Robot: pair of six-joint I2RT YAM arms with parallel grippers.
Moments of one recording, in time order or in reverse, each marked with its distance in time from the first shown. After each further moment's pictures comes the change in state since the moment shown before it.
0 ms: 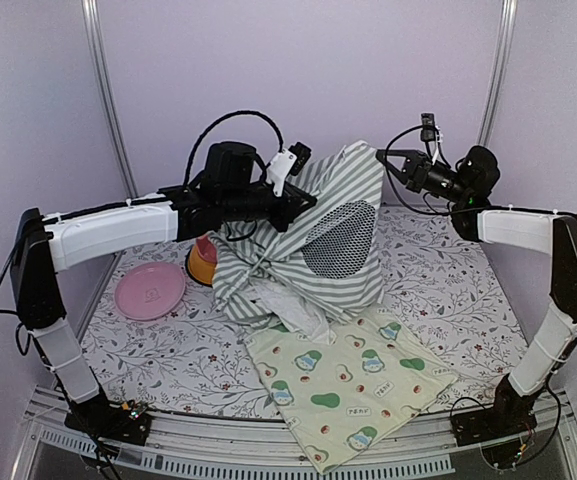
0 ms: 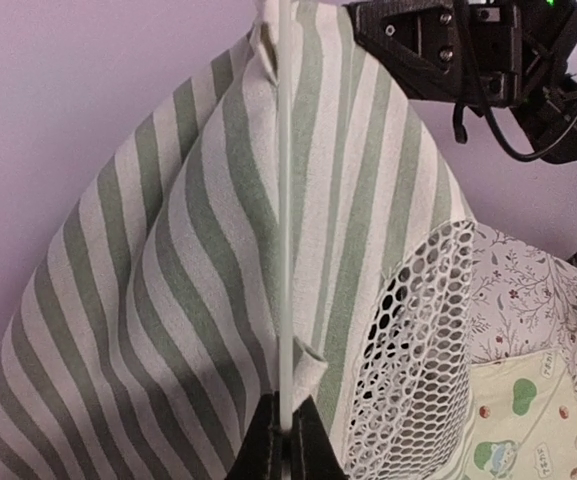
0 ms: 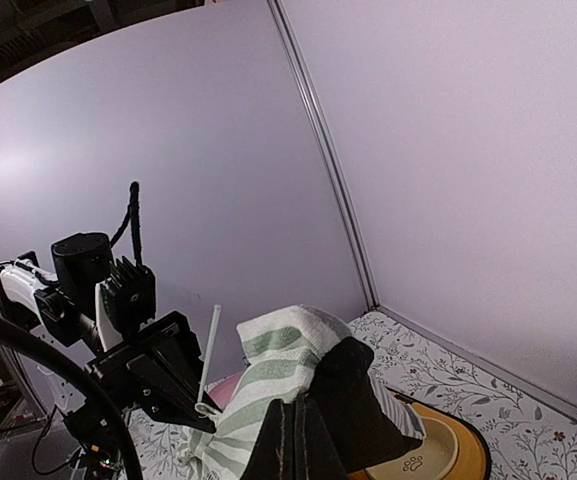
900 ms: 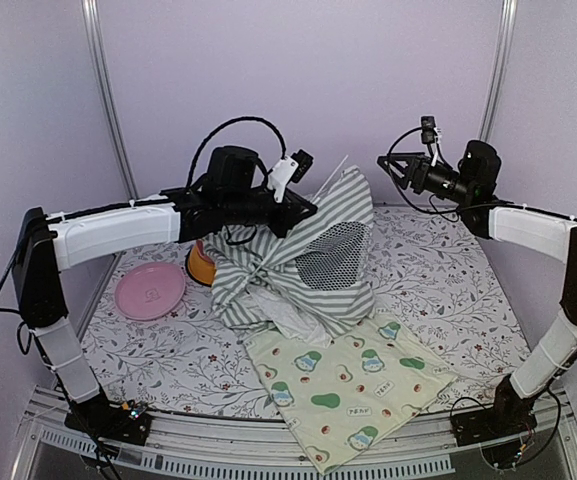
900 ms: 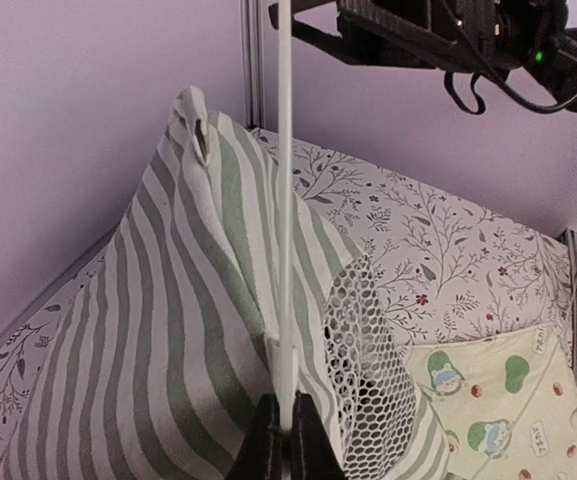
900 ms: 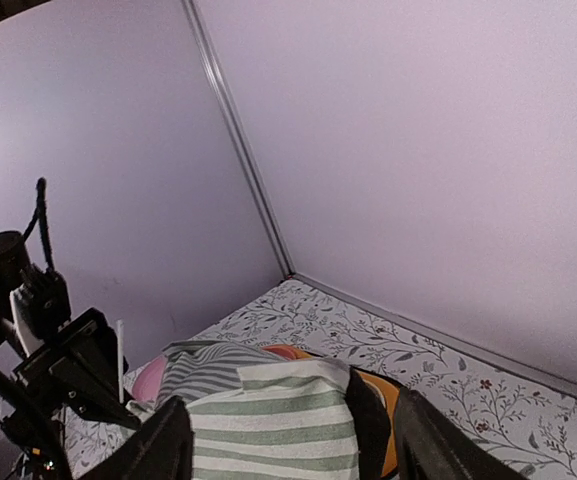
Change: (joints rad) left arm 0.007 0.014 -0.003 -0.024 0.054 0.008; right arm 0.002 -0.084 0.002 -0.346 0.146 -0.215
